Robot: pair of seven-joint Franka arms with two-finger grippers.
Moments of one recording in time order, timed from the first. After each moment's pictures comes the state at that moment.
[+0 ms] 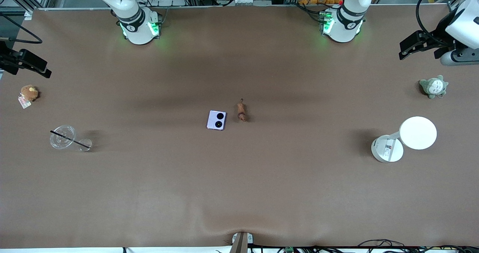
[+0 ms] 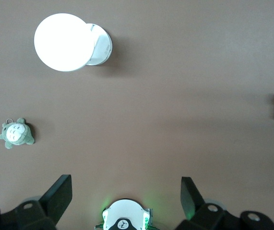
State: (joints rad) left arm -0.05 -0.09 -0.06 -1.57 0.01 1.39 -0.13; right arm -0.03 -0.05 -0.02 -1.56 0.00 1.48 0.07
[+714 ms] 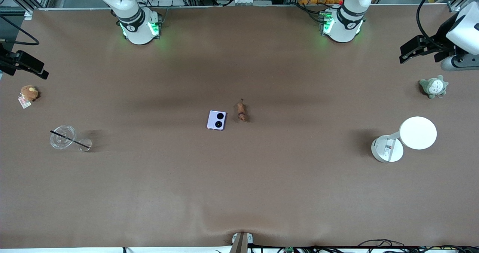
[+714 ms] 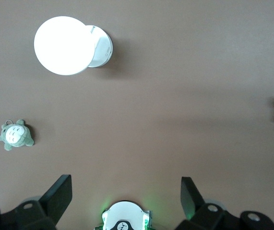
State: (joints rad) left arm -0.05 -0.05 -0.05 -1.54 0.01 1.40 -0.13; right arm -0.05 -0.05 -0.02 -1.56 0.00 1.49 0.07
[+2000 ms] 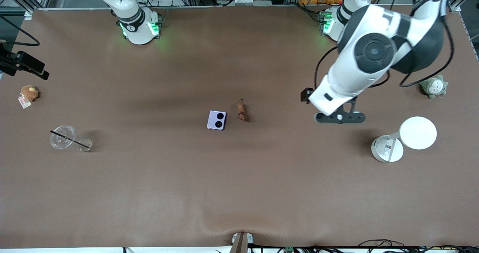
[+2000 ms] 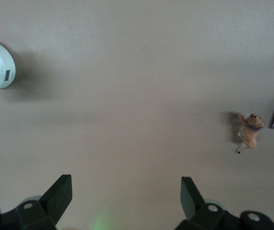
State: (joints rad) left arm -0.40 0.32 -0.08 -1.44 0.00 1.60 -0.44; right arm -0.05 -0.05 -0.02 -1.56 0.00 1.49 0.07
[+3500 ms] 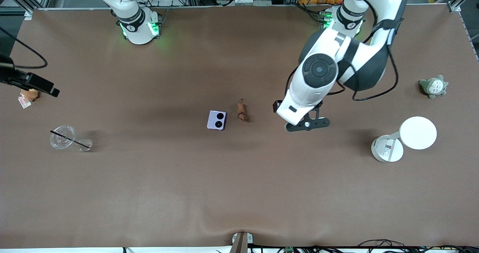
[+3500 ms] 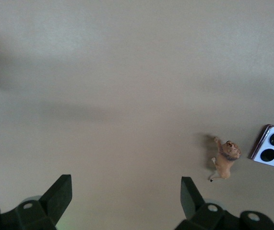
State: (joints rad) left arm -0.50 0.45 -0.08 -1.43 0.00 1.75 -0.69; right arm -0.04 0.08 -0.01 -1.49 0.08 1.54 0.25
